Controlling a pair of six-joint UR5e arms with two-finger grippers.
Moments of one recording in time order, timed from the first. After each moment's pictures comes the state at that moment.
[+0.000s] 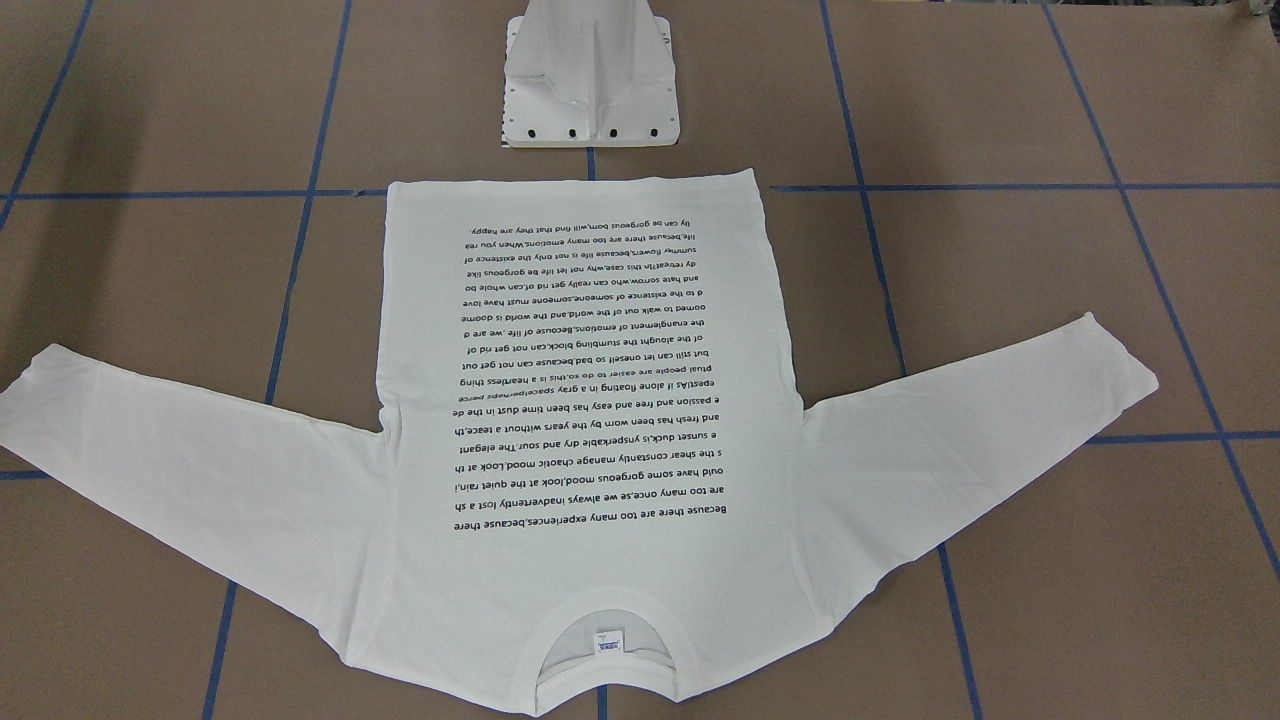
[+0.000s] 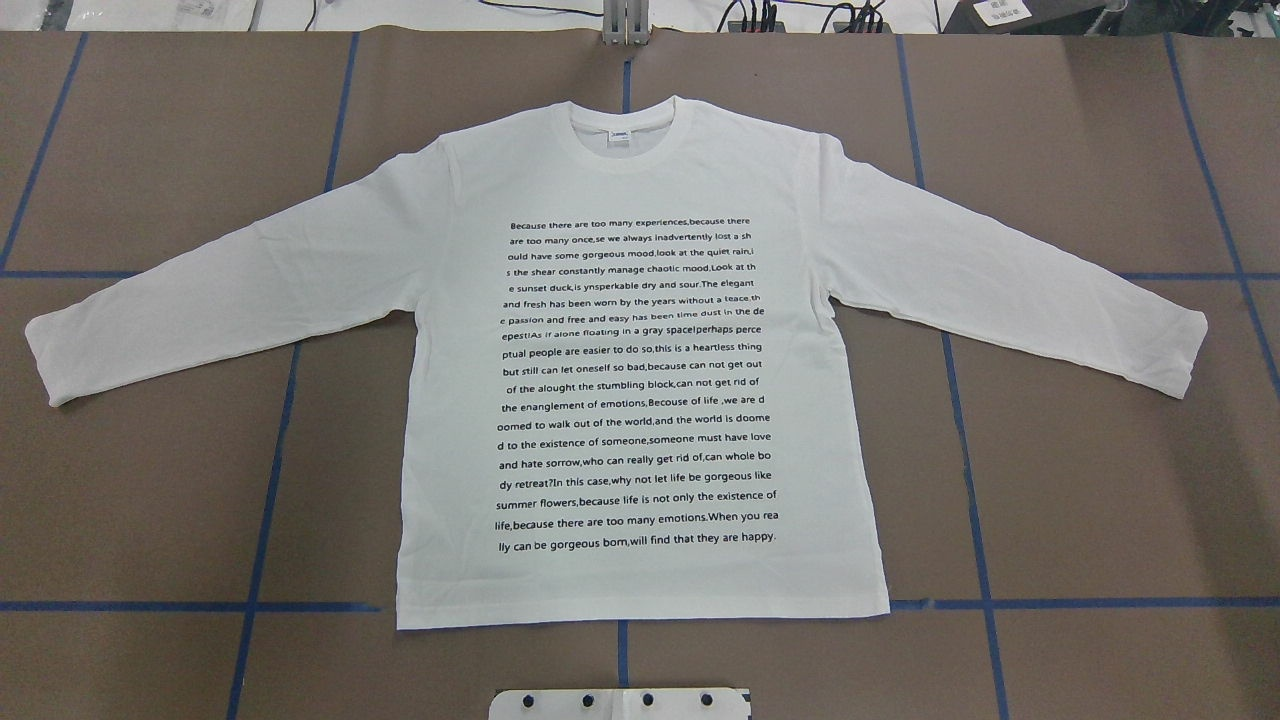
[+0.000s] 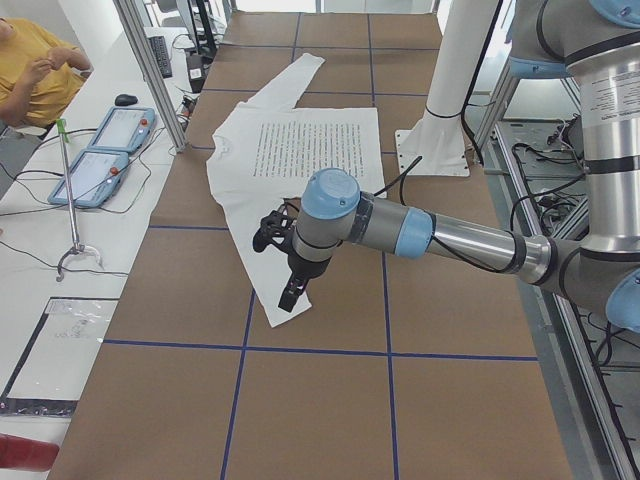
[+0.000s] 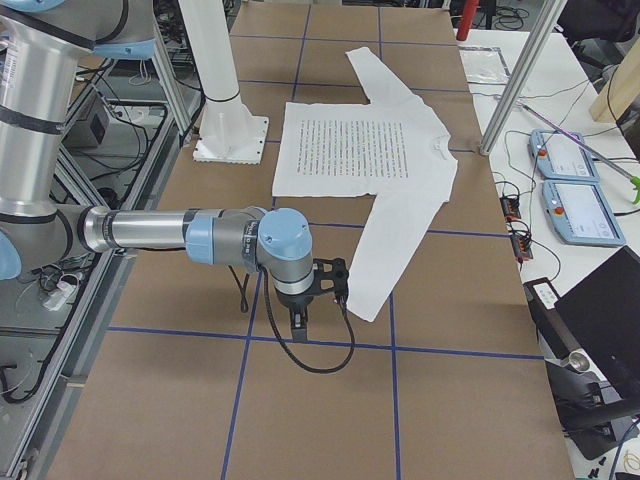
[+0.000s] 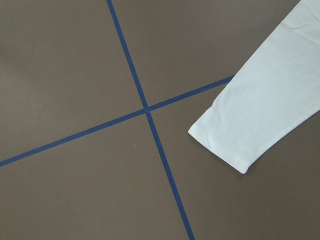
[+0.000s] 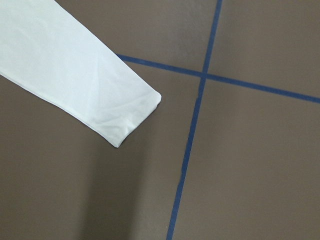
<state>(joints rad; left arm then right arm) -1.65 -1.38 -2.02 -1.61 -2.35 0.23 1.66 -1.88 2.02 -1.52 2.39 -0.18</state>
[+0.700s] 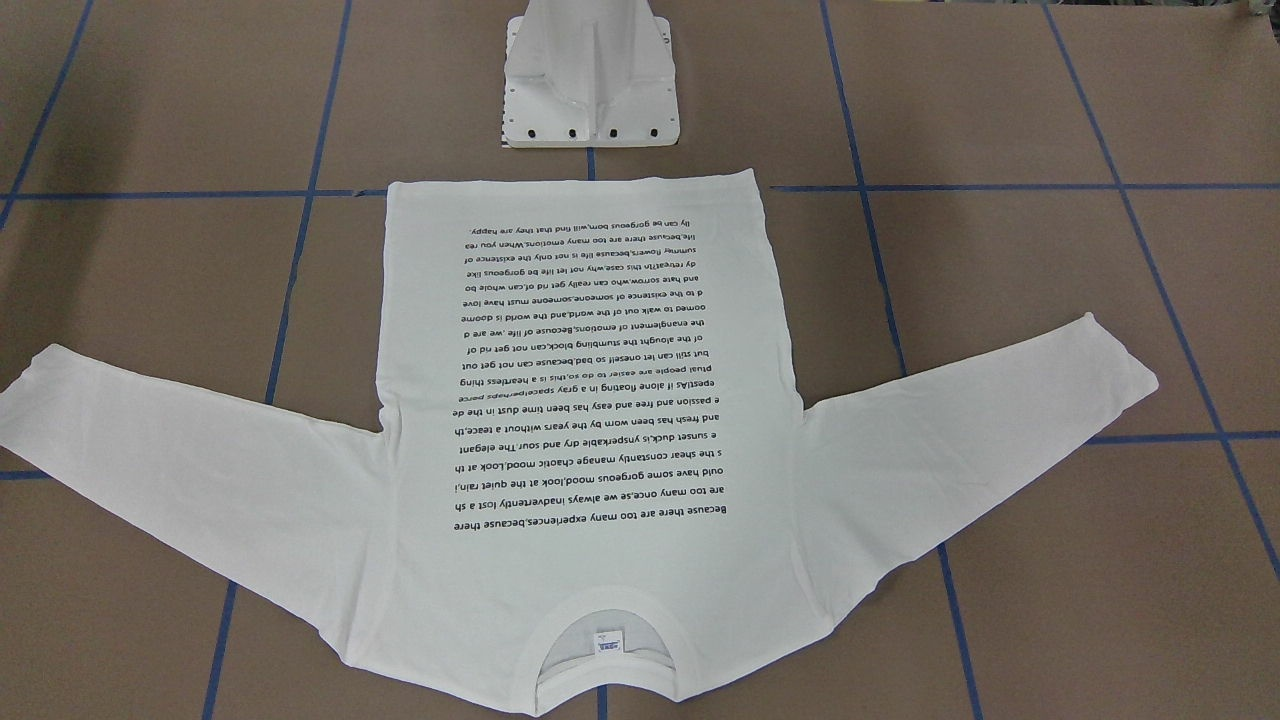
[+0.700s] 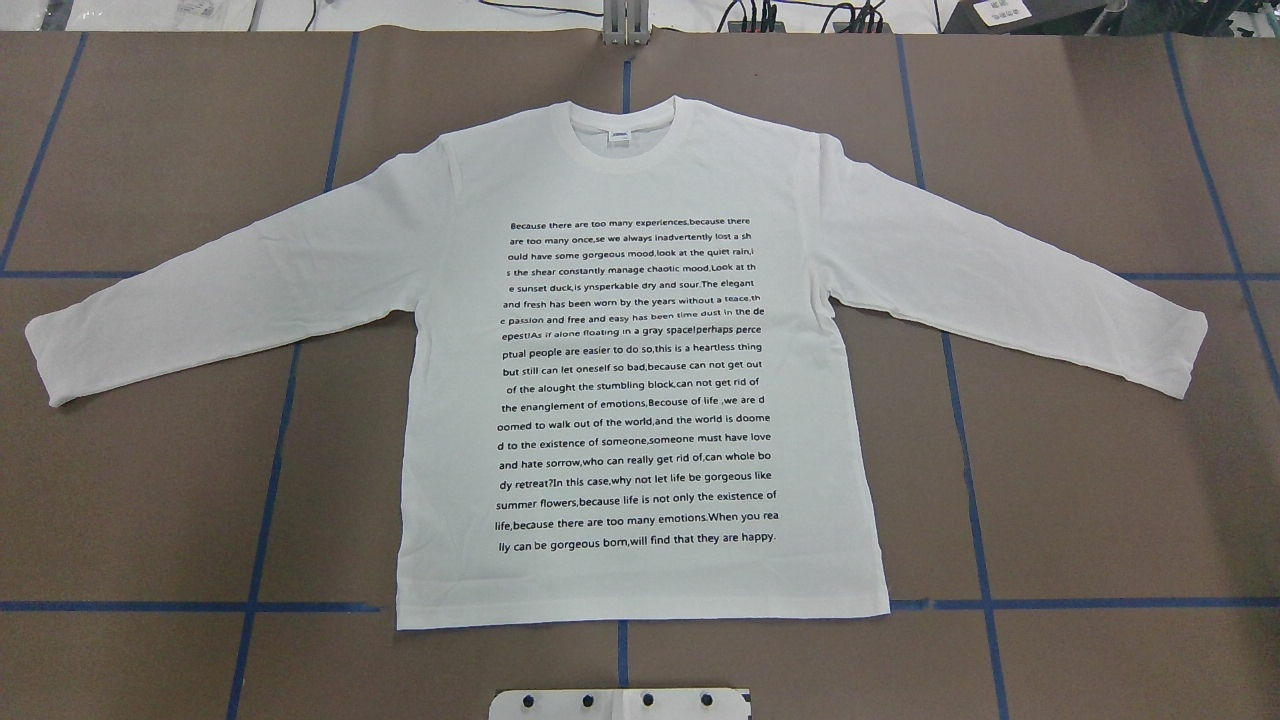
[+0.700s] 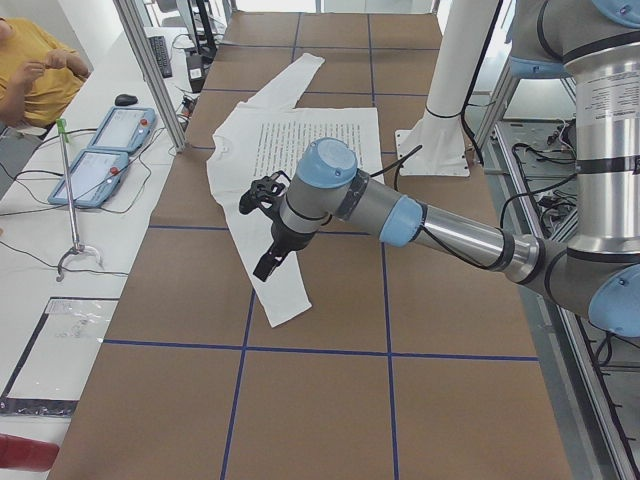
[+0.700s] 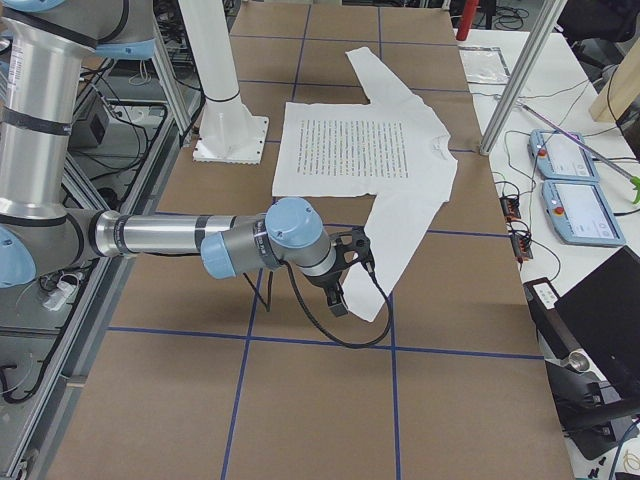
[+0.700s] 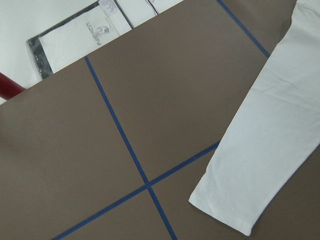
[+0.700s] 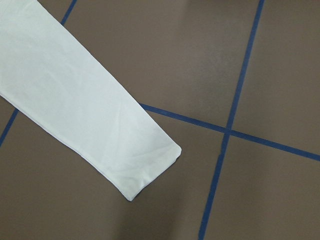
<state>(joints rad) -1.65 -1.44 -1.92 -1.91 -2.35 0.23 1.58 -1.84 1.86 -1.16 2.45 0.01</state>
